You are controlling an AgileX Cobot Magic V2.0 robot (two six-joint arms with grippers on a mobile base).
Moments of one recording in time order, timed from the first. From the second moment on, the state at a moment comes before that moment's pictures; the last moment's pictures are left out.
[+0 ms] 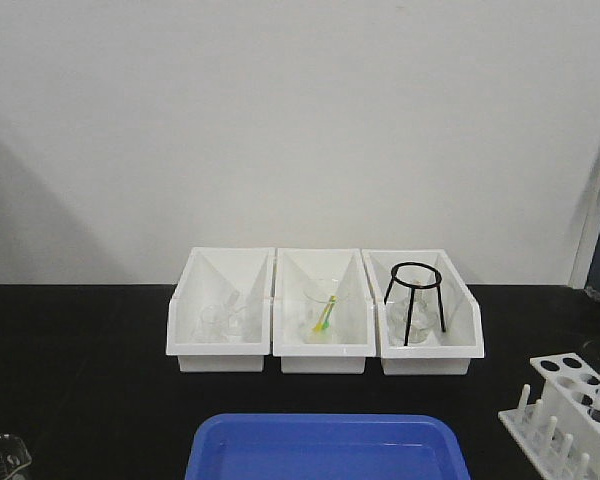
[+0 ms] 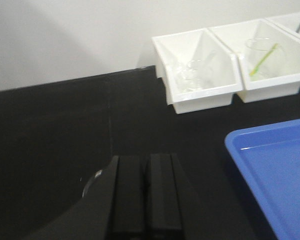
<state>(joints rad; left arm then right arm) -0.12 0.59 -0.44 0.01 0.25 -0.01 -0.18 0.73 -0.63 -1.78 -0.52 1.73</state>
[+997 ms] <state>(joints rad) -0.06 -0.01 0.03 0.01 0.16 0.00 -0.18 0.73 -0.63 -1.78 -0.53 1.73</state>
